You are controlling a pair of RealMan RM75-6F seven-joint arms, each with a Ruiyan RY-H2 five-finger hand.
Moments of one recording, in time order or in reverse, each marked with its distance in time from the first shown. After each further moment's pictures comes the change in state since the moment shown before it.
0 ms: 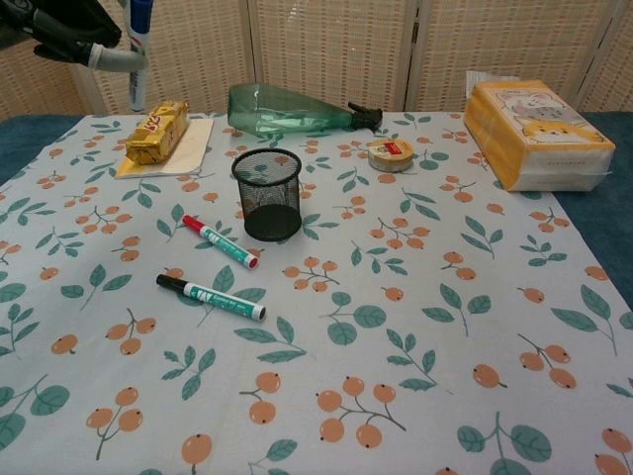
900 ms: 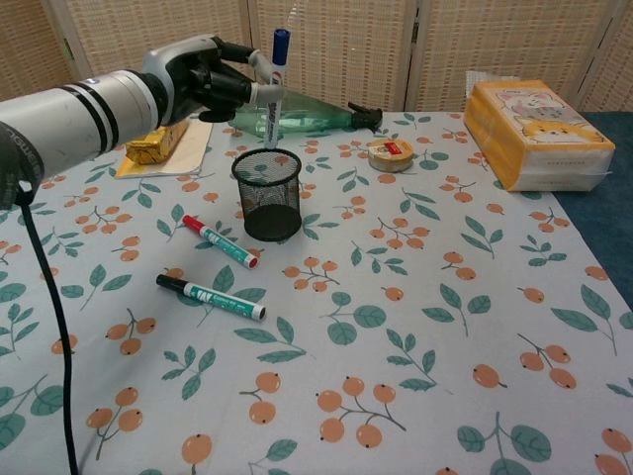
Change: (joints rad) left arm -0.131 -0.477 -0.229 0.330 -0.288 -0.216 -0.020; right arm -0.003 0.030 -0.016 0.024 -0.030 0.020 0.093
